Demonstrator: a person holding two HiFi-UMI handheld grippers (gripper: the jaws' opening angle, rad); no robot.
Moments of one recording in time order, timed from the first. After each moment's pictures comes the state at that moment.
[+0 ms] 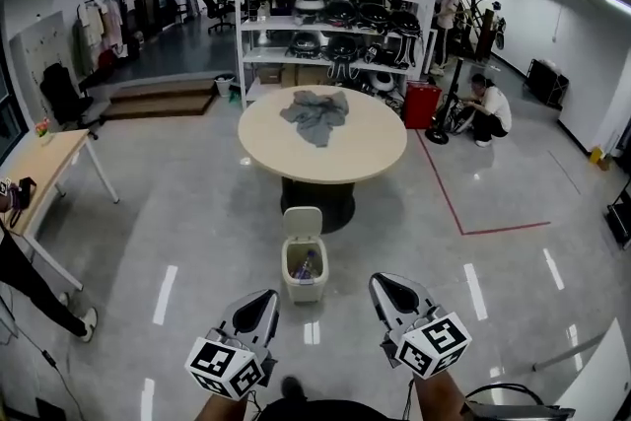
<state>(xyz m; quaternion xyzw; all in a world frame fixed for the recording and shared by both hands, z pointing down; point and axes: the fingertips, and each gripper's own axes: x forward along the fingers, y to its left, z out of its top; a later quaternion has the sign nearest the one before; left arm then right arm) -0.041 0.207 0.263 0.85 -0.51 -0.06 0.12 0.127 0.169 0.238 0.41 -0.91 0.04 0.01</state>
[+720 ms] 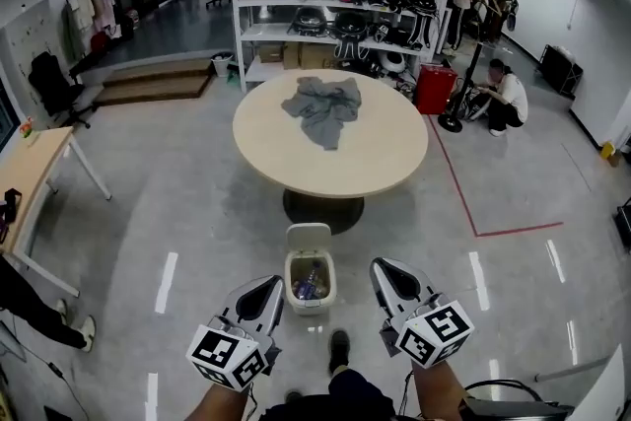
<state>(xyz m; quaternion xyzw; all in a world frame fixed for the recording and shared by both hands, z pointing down) -0.073 0.005 0.277 0.85 -0.50 -0.05 0.13 0.084 -0.036 0.257 0.41 -0.91 0.08 0.00</state>
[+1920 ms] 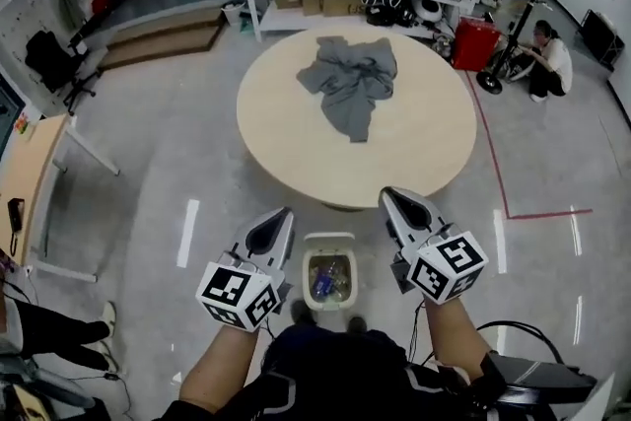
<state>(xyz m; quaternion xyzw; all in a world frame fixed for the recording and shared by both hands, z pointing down) -0.122 -0.291 0.304 0.84 -0.53 -0.02 0.11 0.029 -0.343 0.289 0.37 -0.92 0.09 0.00</state>
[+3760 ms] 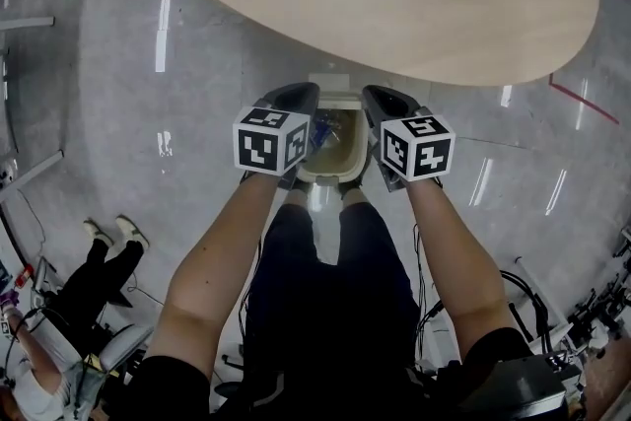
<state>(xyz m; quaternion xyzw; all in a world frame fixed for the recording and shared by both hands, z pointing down) -0.090 -0.374 0.795 0.74 -0.45 0.21 0.46 0.001 -0.389 0.793 0.35 -0.81 0.37 0.30</state>
